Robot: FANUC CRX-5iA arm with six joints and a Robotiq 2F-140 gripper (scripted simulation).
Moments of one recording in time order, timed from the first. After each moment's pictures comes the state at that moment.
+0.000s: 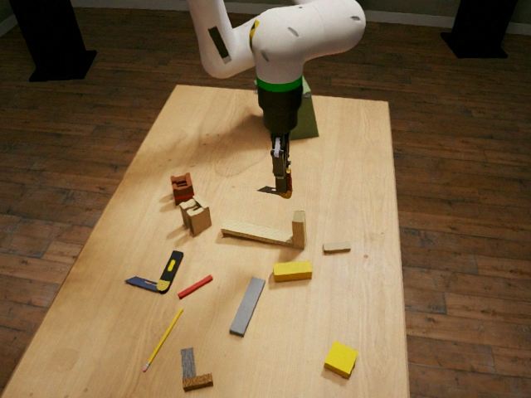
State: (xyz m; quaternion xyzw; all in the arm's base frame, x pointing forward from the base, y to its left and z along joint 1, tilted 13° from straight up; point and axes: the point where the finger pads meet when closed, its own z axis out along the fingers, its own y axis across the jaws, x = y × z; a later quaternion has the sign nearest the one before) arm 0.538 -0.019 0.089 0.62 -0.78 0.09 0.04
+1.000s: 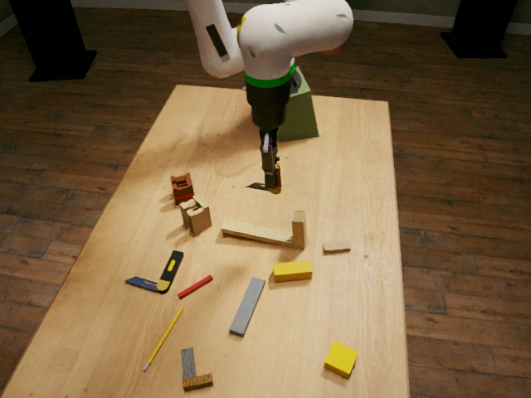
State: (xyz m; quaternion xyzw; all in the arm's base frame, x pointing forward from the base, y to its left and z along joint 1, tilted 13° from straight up) arm 0.522 -0.044 0.095 0.63 -0.77 0.09 0.05
